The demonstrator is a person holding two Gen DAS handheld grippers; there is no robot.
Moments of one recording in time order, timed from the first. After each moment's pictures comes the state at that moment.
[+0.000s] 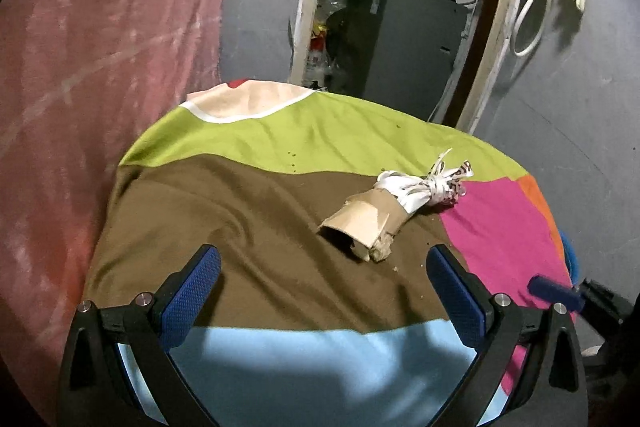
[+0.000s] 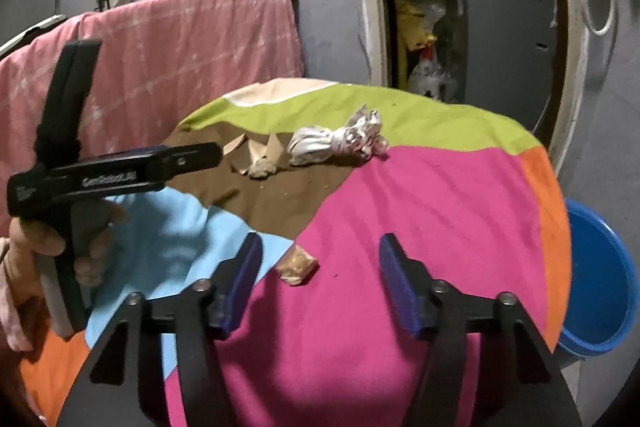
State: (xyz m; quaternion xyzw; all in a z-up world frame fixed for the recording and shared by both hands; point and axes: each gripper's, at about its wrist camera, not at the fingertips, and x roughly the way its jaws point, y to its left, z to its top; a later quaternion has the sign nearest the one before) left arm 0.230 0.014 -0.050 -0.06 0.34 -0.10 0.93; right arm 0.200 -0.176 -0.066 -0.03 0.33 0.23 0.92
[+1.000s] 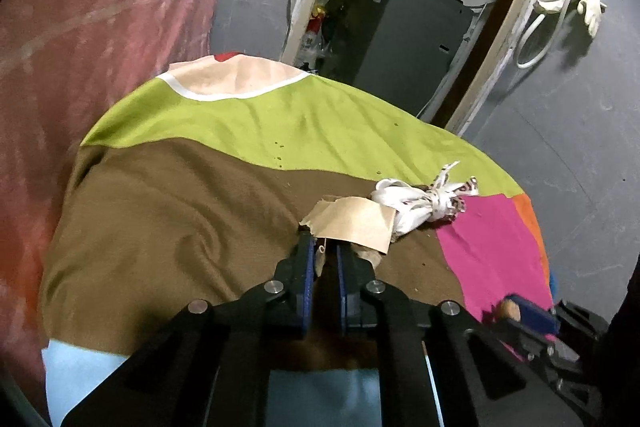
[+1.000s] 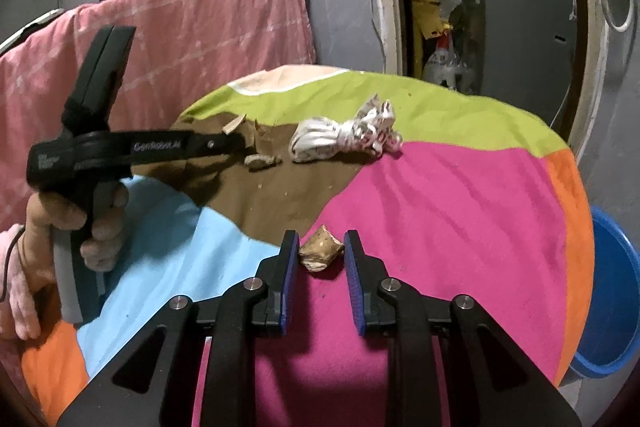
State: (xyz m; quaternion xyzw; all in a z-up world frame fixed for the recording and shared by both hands) left arm 0.256 0.023 -0.053 -0.12 0.37 -0.12 0.91; right arm 0.226 -0.175 -0.066 -0.03 0.33 0.25 0.91
